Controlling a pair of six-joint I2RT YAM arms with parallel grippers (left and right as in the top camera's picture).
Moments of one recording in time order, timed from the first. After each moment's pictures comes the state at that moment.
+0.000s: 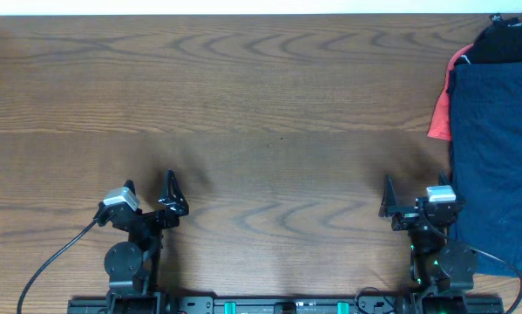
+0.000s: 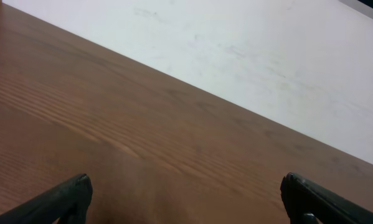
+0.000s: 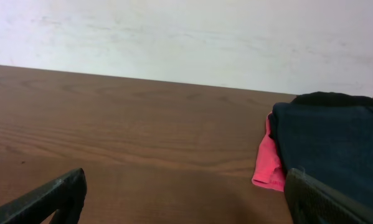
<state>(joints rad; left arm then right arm) 0.01 0.01 0.02 -0.11 -0.01 -0.43 0.03 0.01 0.01 -0.07 -0.02 -0.05</state>
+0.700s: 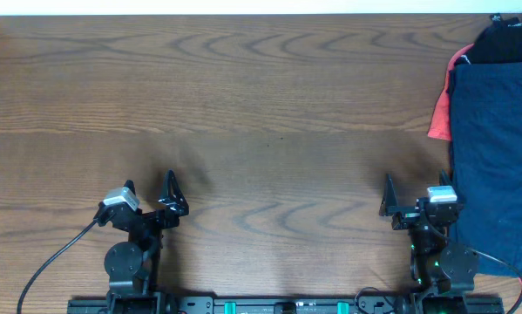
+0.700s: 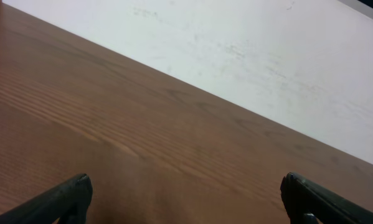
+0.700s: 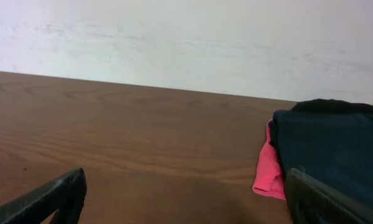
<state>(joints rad) 0.01 0.01 0.02 -0.11 -0.01 -0.43 0.03 0.01 0.01 -0.04 -0.03 -0.05</state>
